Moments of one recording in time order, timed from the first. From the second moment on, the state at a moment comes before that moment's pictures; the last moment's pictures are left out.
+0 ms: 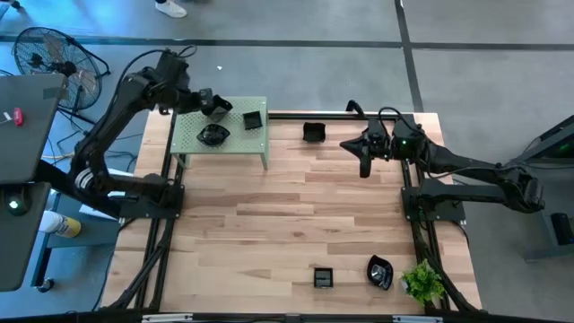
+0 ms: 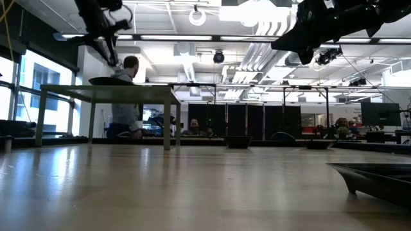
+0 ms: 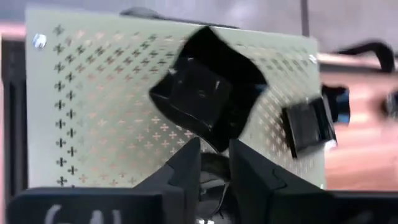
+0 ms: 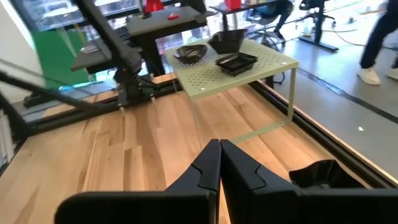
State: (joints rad) left arm 1.04 1.20 1.39 -1.17 0.07 -0.57; right arm -0.46 0.83 0.56 0.07 -0.22 0.16
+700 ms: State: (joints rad) left arm 0.28 1.11 1.16 -0.41 -0.10 -0.30; right arm -0.41 0.83 0.77 -0.54 -0.08 0.28
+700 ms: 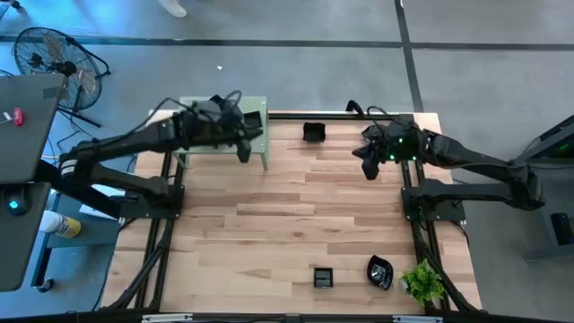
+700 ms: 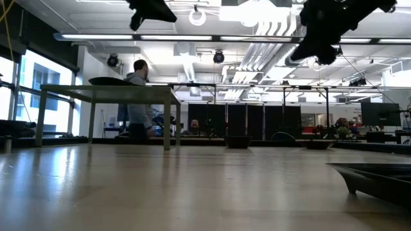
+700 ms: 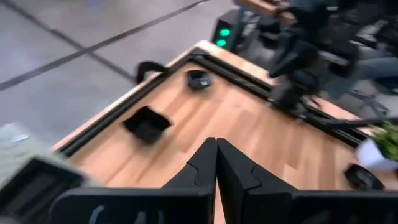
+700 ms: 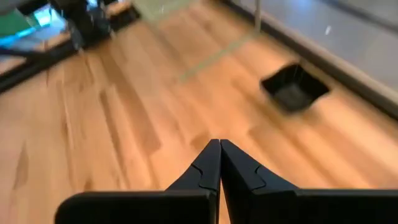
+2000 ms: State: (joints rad) left arm 0.15 1.04 1.06 -0.48 -0.08 -0.29; right arm 0.51 1.25 0.64 -0.60 -0.38 0.91
